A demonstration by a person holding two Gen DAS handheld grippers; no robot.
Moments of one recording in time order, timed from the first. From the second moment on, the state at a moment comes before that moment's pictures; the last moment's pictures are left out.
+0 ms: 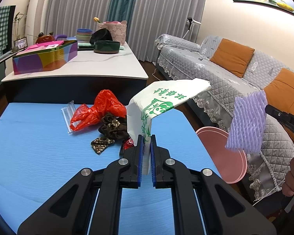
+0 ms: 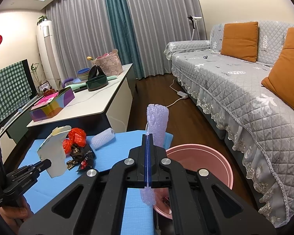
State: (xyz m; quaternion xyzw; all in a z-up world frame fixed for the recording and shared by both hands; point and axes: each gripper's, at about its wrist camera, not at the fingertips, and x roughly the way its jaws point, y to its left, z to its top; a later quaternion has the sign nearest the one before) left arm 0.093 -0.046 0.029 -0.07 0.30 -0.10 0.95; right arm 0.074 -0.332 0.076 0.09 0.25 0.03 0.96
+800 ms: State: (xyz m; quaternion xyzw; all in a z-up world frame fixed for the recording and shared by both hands) left arm 0.098 -0.058 0.027 -0.07 0.30 -0.11 0.94; right arm 0.077 -0.344 0.075 0.09 0.25 0.03 0.96
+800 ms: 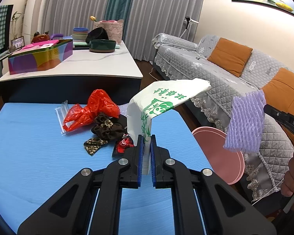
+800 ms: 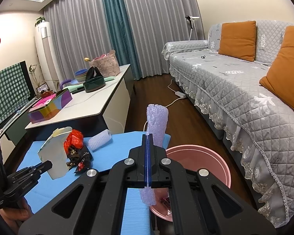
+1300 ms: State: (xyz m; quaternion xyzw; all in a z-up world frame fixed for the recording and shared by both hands) left arm 0.106 -0.085 0.031 -0.06 0.30 -0.14 0.94; right arm 0.075 -0.359 0.074 0.09 0.24 0.01 0.97
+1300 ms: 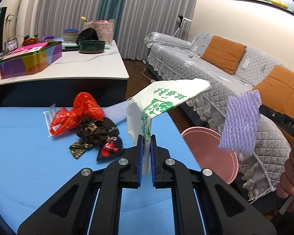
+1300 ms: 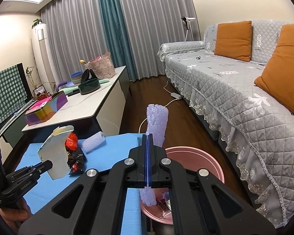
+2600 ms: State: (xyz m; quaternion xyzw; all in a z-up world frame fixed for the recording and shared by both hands) left arm 0.169 -0.250 0.012 -0.06 0.36 -0.27 0.89; right arm 0.100 -0.438 0.029 0.11 0.31 -0.09 0.94
